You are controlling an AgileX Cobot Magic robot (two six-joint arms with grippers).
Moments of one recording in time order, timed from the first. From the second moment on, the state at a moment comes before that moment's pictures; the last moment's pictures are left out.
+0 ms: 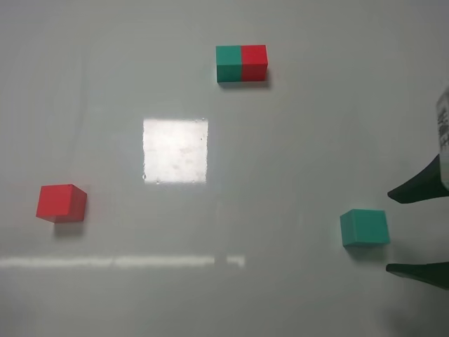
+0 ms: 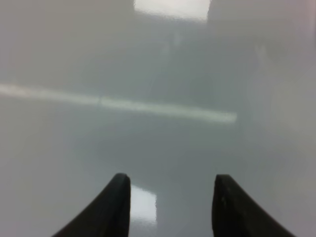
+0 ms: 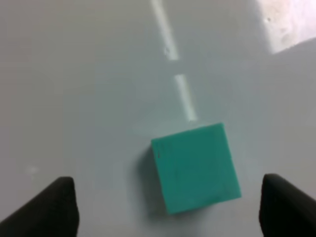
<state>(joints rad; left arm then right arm) 0.06 -0.01 -0.50 0.04 1.04 -0.07 0.30 0.84 -0.81 0.27 0.86 -1.26</state>
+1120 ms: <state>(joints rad) 0.06 -0.01 -0.50 0.04 1.04 -0.07 0.44 1.08 -0.82 0.03 0.71 -1.06</state>
